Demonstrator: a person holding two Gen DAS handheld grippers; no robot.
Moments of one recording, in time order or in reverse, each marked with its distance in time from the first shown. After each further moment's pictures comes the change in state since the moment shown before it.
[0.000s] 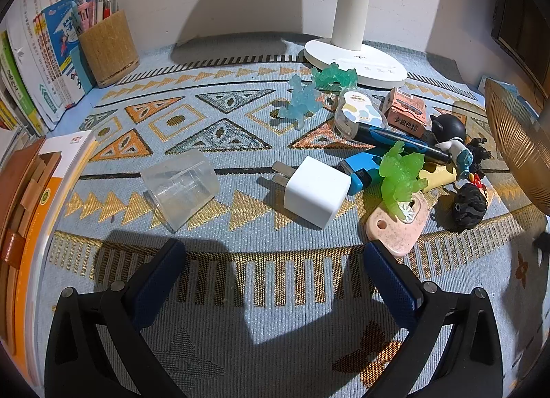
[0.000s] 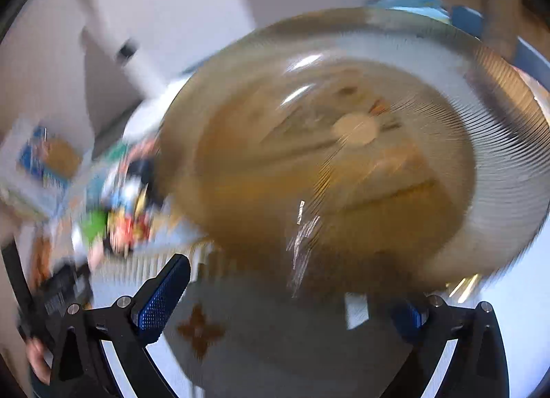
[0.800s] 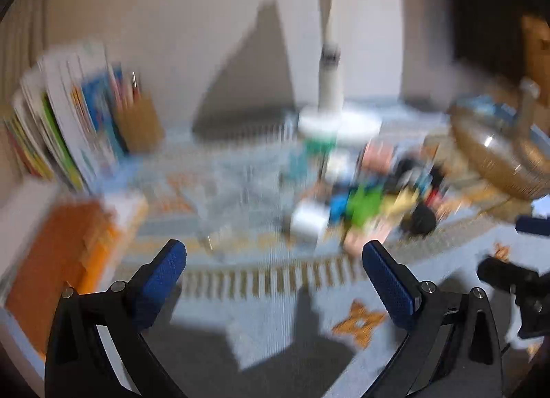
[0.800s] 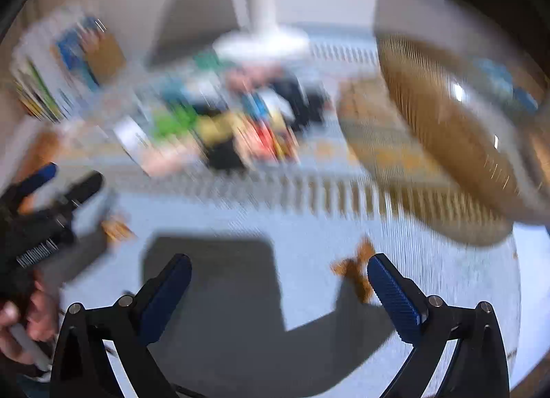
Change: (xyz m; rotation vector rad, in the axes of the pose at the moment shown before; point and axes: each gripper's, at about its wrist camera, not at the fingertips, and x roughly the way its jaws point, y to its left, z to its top) left arm -0.096 -0.005 -0.020 0.117 -0.357 0.049; right arm -0.032 0.127 -0.043 -0.198 -0.148 -0.014
